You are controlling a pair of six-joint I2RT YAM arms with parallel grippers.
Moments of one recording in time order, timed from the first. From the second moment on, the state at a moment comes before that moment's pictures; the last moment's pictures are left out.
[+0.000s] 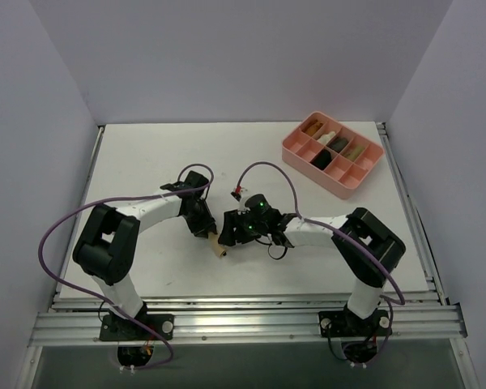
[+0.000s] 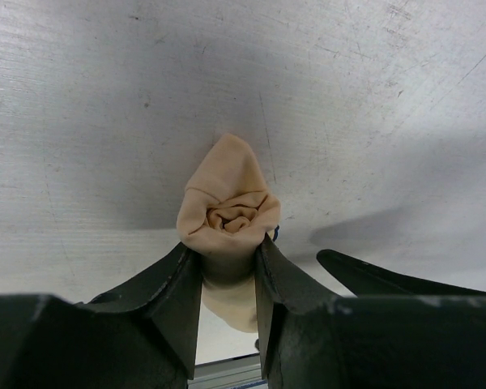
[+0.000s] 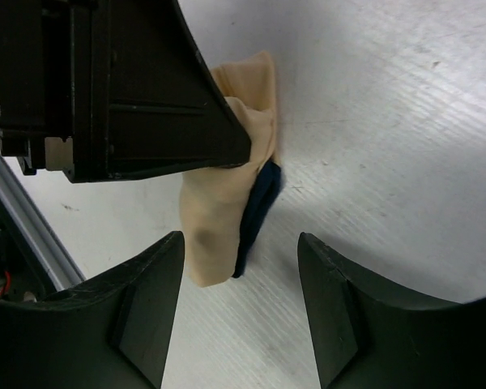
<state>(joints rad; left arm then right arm) -0.49 1.75 1.06 -0.57 0.11 -0.91 0.81 1.75 0.83 0.22 -0.26 0.54</state>
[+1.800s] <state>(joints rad) -0.50 1.75 1.07 -0.60 0.09 -0.91 0.86 1.88 0.90 0.31 -0.24 0.63</state>
